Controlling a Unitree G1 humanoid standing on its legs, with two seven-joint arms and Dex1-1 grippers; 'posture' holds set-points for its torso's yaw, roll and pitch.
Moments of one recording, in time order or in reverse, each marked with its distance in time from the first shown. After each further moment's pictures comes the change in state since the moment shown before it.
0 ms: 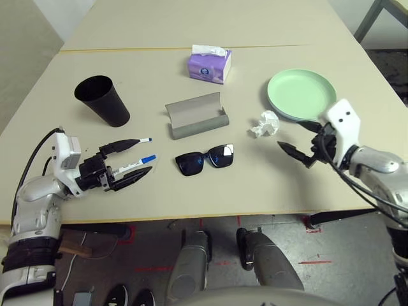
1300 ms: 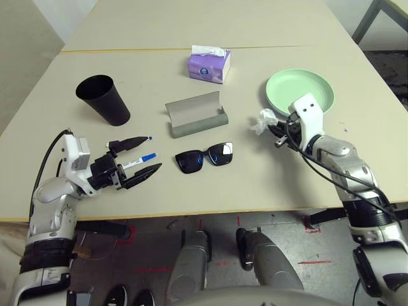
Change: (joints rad) left arm 0.001 -0.074 -0.003 -0.054 -0.004 0.009 0.020; right arm -0.151 0.167 0.050 0.280 -0.096 -0.070 -0.073
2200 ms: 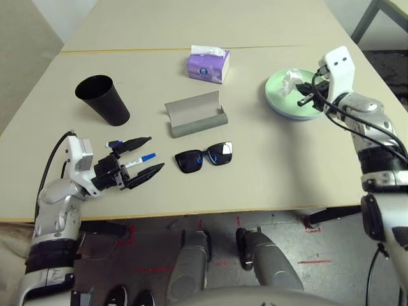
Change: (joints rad) left arm 0.013 -0.017 -0.002 -0.016 0.001 -0.001 0.016; right arm -0.480 -0.100 -0.073 0.770 -0.115 -0.363 0.028
